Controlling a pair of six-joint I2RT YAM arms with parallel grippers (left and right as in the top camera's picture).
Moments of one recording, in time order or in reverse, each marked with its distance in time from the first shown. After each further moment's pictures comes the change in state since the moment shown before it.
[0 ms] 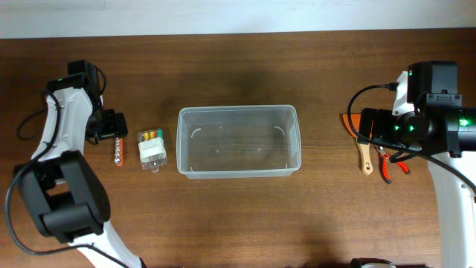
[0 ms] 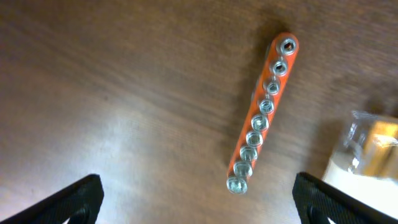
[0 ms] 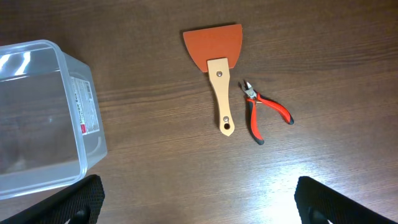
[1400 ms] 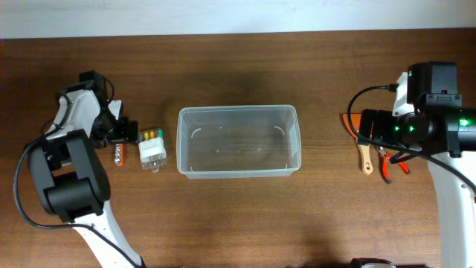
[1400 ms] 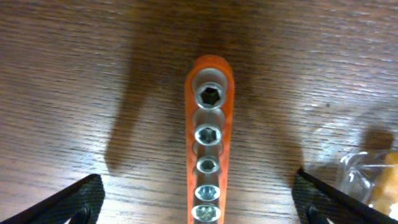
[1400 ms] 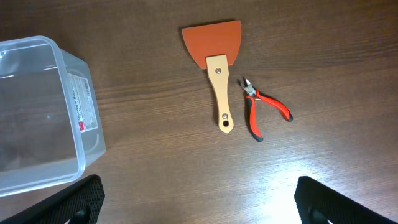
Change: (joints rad) left arm 0.011 0.165 -0.010 0.104 0.170 0.192; right arm 0.000 0.000 0.000 -0.010 0.003 0.000
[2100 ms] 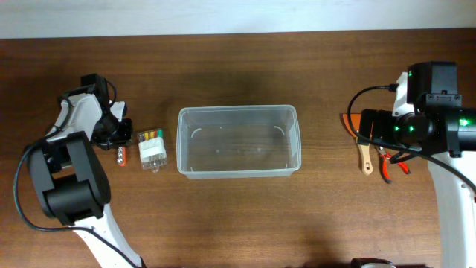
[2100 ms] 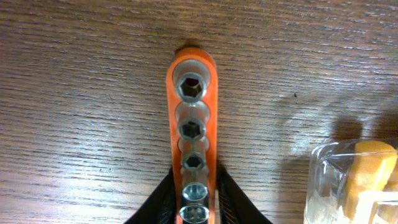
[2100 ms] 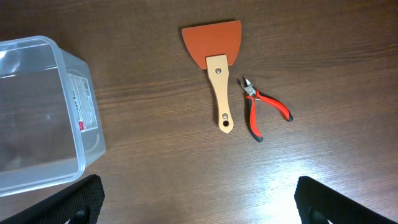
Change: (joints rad) left arm -0.002 -0.027 -0.059 0.043 0.050 0.005; right arm 0.000 0.000 0.000 0.000 0.000 0.001
